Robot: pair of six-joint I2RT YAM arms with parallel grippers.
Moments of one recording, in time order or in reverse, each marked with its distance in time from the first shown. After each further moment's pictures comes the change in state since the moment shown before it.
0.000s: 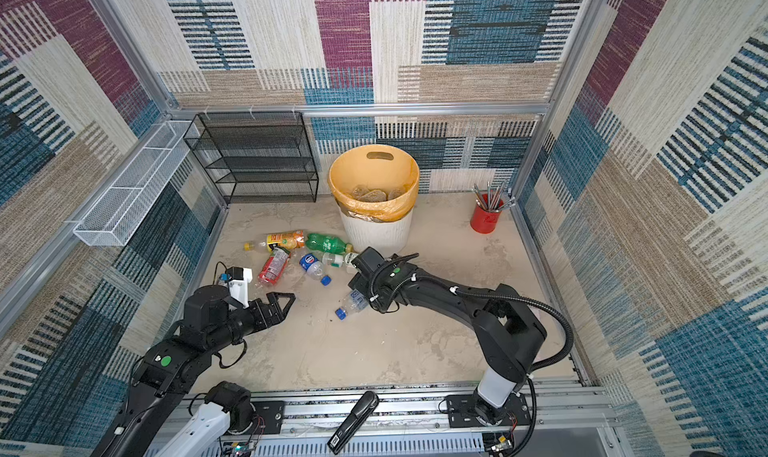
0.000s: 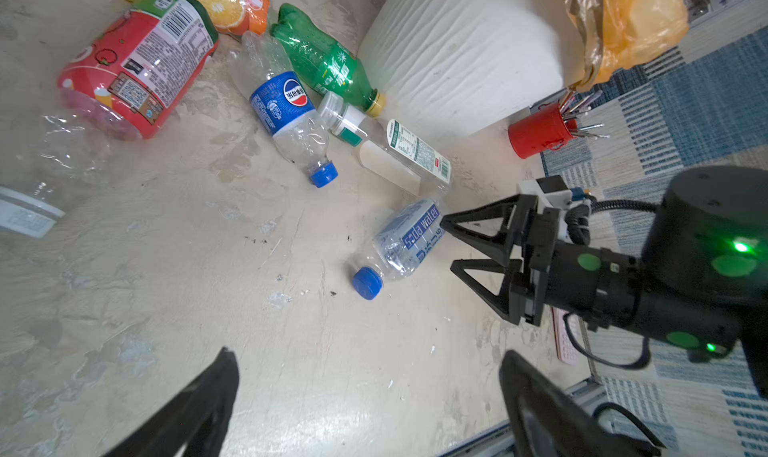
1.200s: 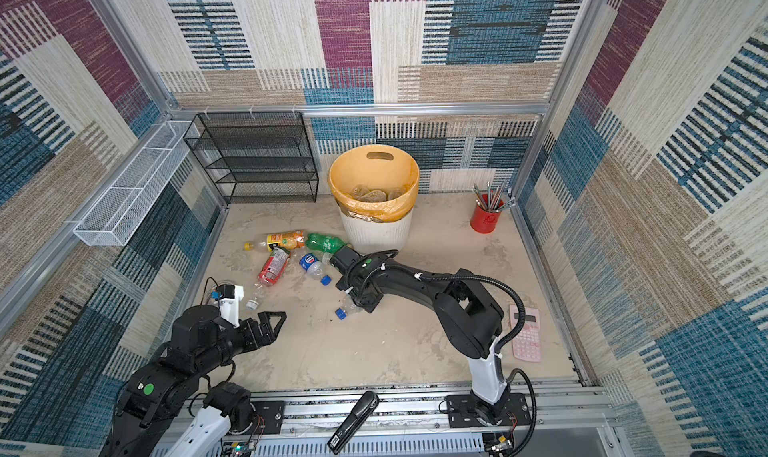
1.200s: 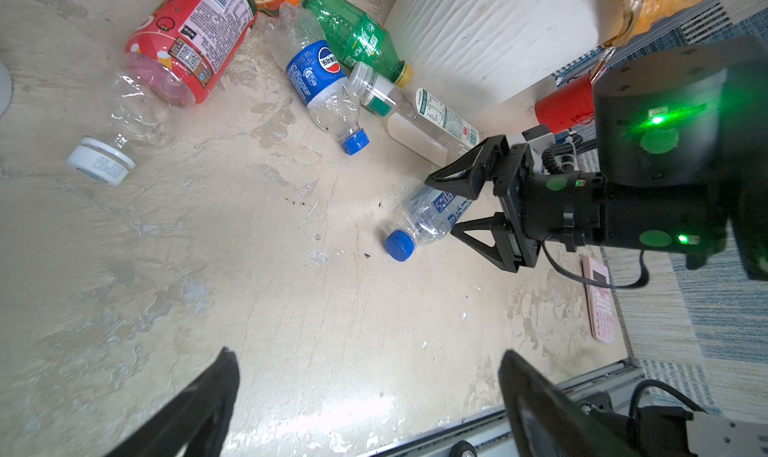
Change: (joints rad) left arm 0.000 -0.156 -0.025 -0.174 -0.035 0.036; right arm 0.035 0.249 0.251 -0.177 0.028 0.047
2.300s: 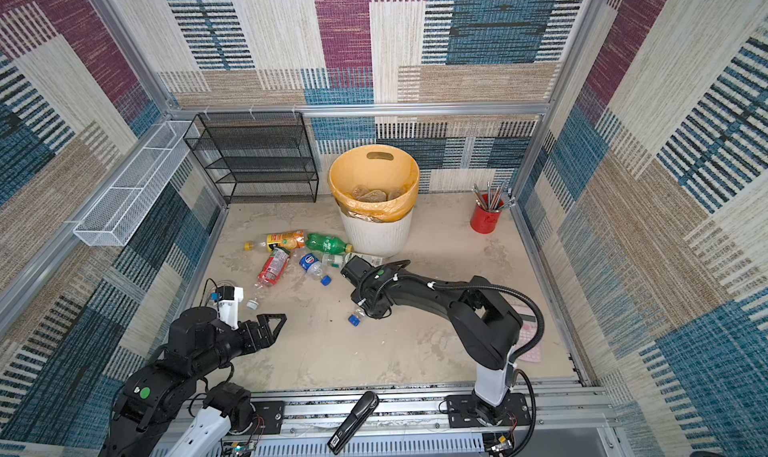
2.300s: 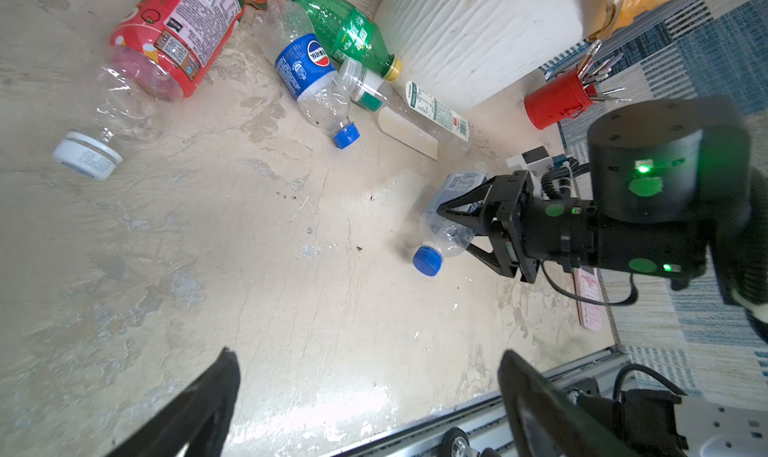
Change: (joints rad) left arm 0.000 -0.013 0.011 -0.018 0.031 0.003; right arm 0.001 -0.188 -0.254 0.088 0.029 0.013
